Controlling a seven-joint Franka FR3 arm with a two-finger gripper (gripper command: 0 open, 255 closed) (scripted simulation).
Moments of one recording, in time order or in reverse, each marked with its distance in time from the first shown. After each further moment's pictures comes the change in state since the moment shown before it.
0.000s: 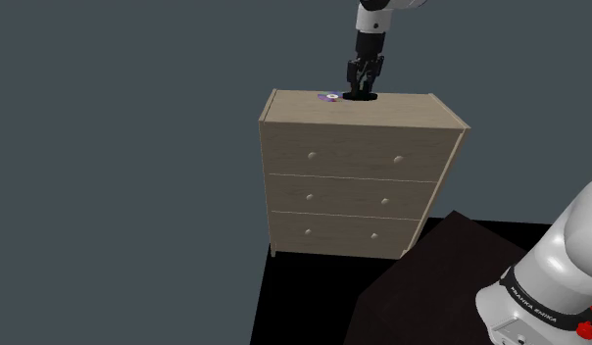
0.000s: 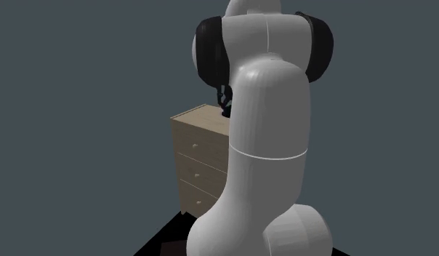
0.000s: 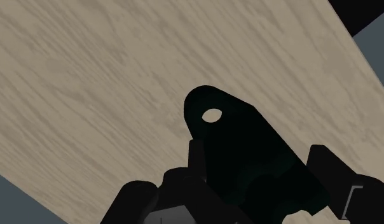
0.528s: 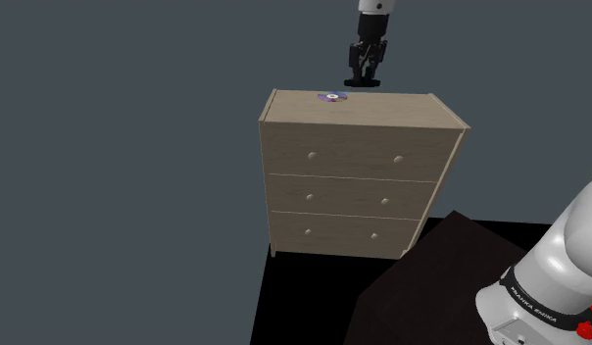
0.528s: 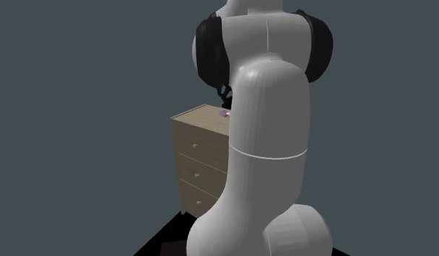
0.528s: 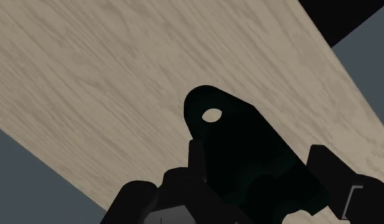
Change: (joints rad) arm -0.001 0.004 -0.001 0.111 0.000 -0.106 0.001
